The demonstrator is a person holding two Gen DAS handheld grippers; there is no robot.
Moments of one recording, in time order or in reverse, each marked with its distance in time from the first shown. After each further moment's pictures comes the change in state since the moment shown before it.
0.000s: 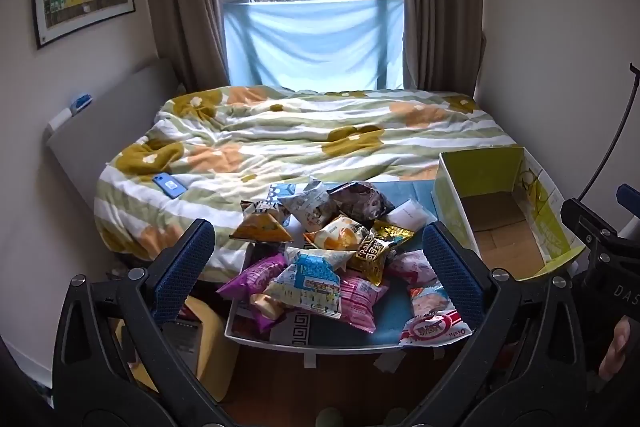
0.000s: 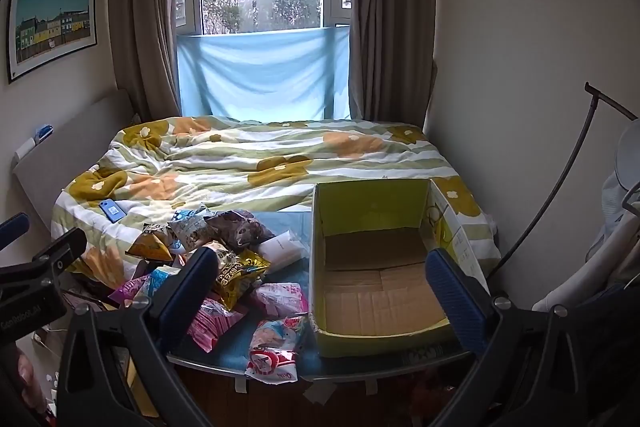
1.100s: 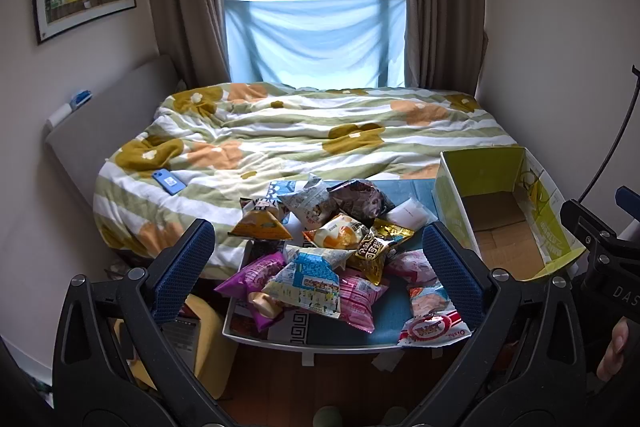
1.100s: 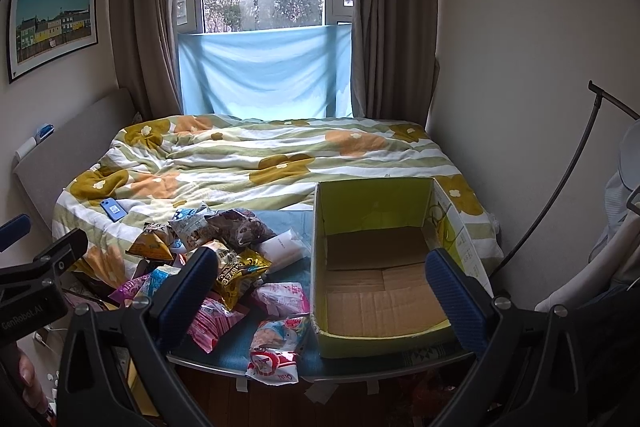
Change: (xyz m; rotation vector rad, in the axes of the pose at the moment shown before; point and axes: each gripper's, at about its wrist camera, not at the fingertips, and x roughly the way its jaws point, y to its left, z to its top) left arm 0.006 0.003 -0.003 -0.024 0.022 -0.014; right arm 0.002 0.000 -0.001 0.000 0.003 0.003
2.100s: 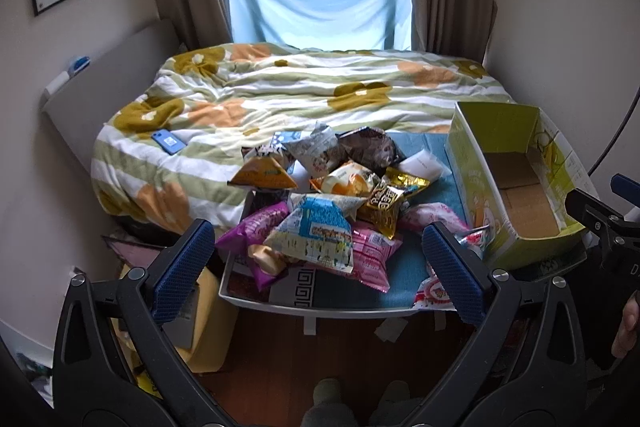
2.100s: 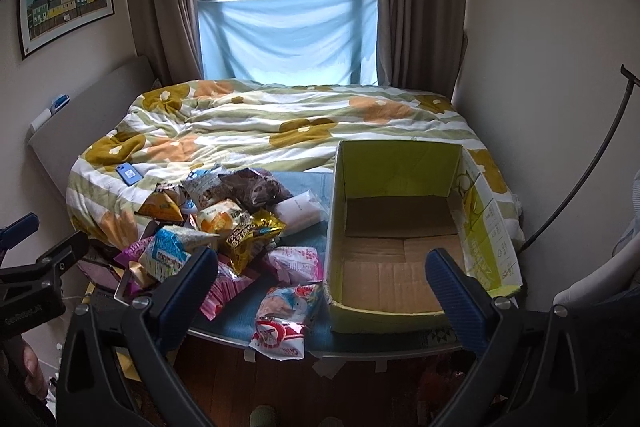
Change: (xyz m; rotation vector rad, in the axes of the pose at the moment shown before) left arm 0.037 0.015 -0.049 0.026 0.080 0.059; right arm 0.036 0.006 -0.027 -0.049 0.135 0.102
